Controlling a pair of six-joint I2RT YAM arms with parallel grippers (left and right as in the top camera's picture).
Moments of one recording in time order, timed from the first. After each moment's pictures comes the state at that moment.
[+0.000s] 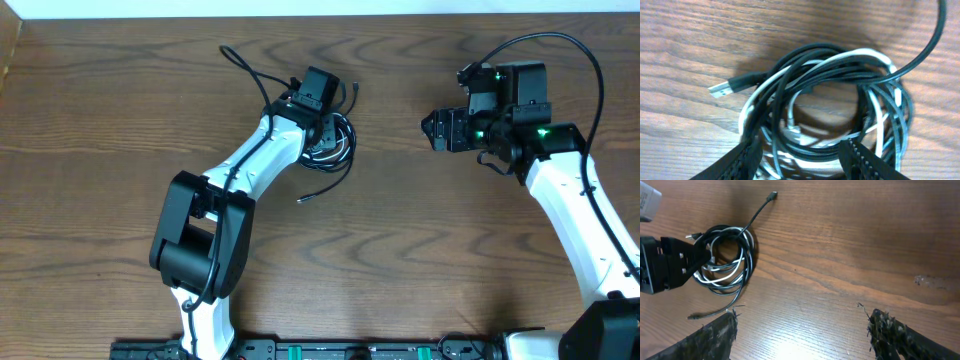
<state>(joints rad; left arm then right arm) -0.43 2.00 1.42 -0.59 -0.13 -0.45 0.13 1.52 1.20 -0.59 -0.29 0.09</state>
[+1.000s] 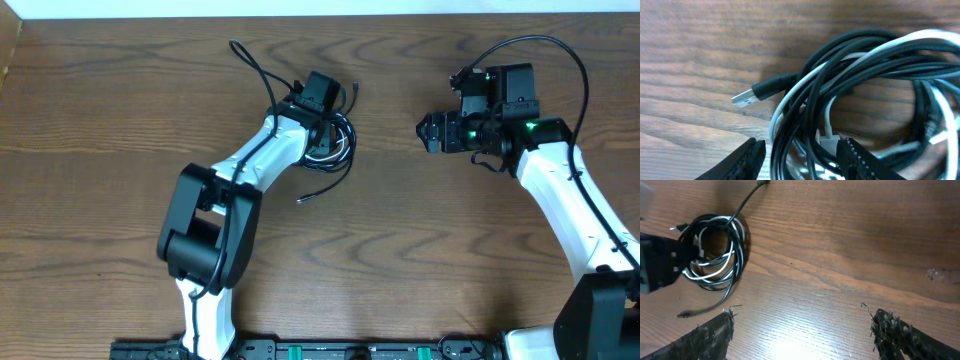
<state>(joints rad) -0.43 2.06 1.42 -0.60 -0.23 -0.35 0.13 1.60 1.19 -0.57 -0.30 0.10</state>
